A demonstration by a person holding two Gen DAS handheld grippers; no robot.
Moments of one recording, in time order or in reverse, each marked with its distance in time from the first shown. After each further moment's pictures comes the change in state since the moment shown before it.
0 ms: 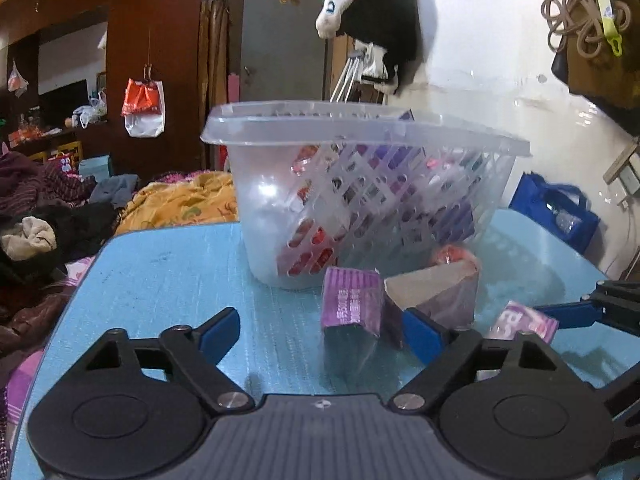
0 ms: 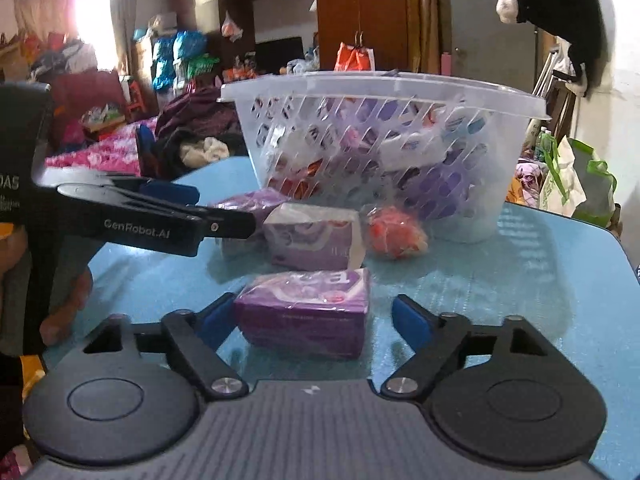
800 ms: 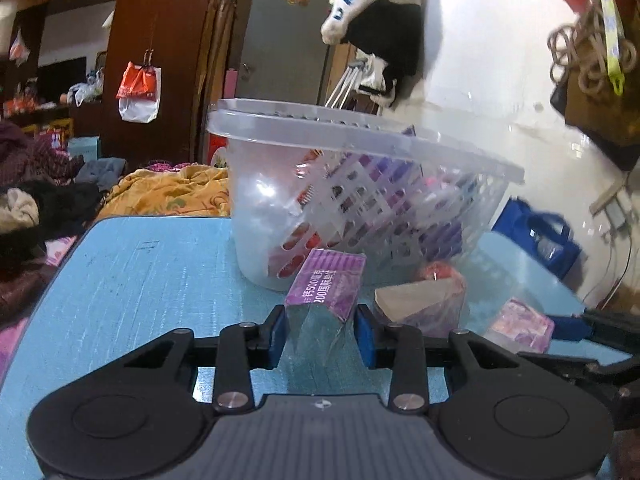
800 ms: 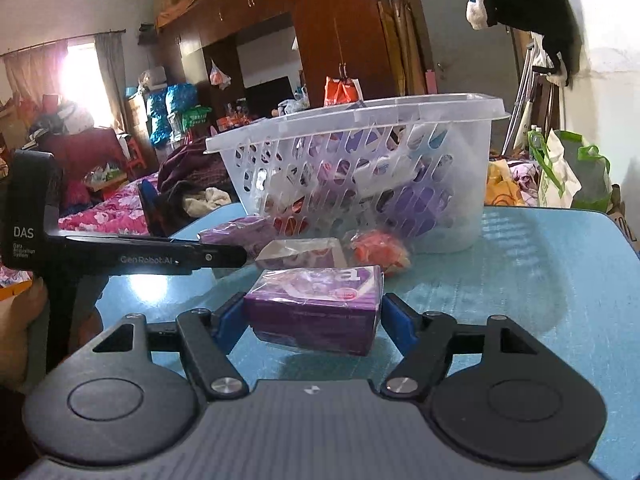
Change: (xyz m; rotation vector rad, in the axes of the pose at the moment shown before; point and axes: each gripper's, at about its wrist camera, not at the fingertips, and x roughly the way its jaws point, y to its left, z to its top) left arm -0.004 0.014 0.000 -0.120 -0.037 -0.088; right arm -0.017 -0.022 -0.006 0.139 -0.139 0.054
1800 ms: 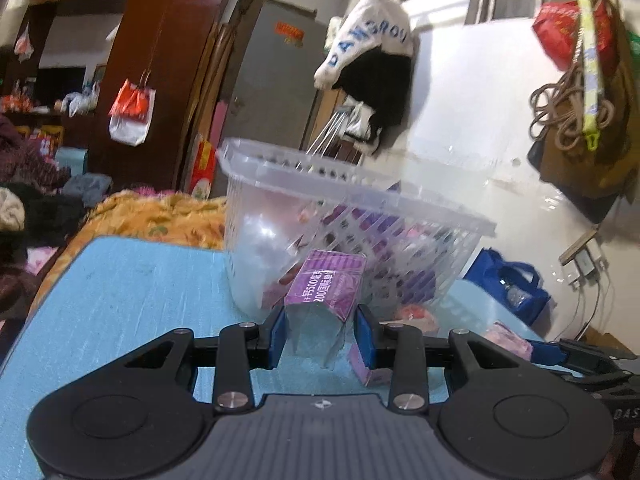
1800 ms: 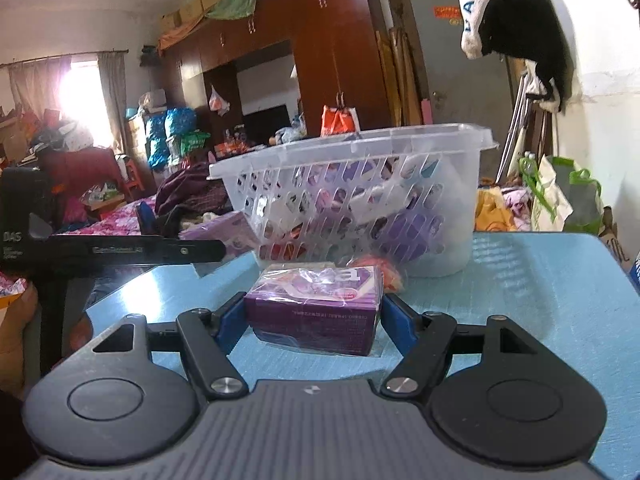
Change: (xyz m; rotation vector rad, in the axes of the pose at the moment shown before) left arm -0.022 0.013 -0.005 -0.050 -0.145 -0.096; right arm -0.012 0.001 -0.004 -0.015 -0.102 -0.023
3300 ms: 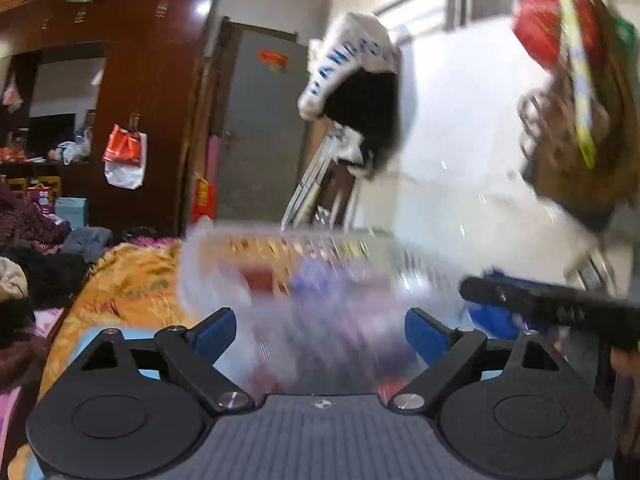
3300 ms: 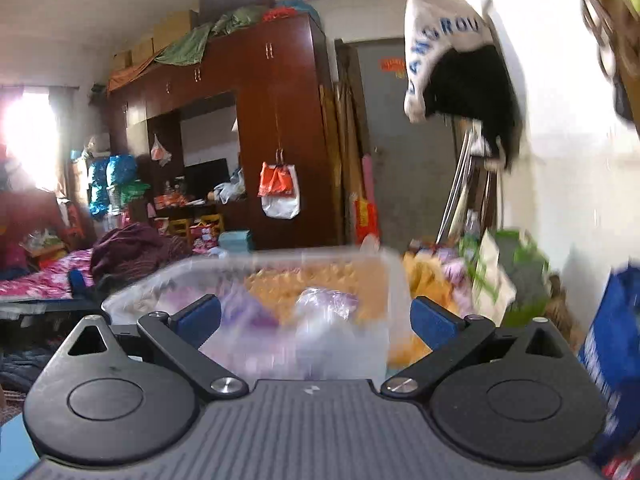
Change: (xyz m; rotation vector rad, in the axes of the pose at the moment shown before) left arm 0.008 -0.049 0.045 0.111 -0.024 0.039; right arm 0.025 -0.047 0.071 0.039 -0.092 -0.165
